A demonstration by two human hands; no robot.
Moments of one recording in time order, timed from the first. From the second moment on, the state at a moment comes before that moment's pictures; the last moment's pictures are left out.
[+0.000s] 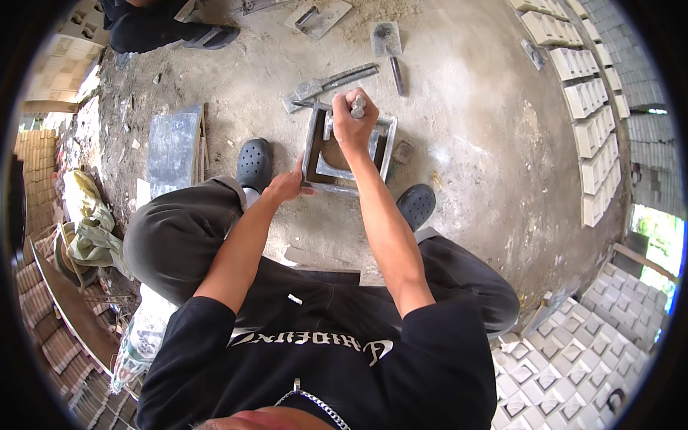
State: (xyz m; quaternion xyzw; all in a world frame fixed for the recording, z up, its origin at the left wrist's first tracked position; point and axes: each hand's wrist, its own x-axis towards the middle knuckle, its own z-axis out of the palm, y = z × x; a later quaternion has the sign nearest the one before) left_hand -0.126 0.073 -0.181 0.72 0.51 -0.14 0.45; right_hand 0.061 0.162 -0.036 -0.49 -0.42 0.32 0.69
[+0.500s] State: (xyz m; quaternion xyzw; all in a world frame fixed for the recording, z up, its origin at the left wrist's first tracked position) left_hand -0.126 0.076 -0.185 0.73 0.50 -0.10 0.45; right_hand 0.066 0.159 -0.058 -0.49 -0.38 0.31 0.72
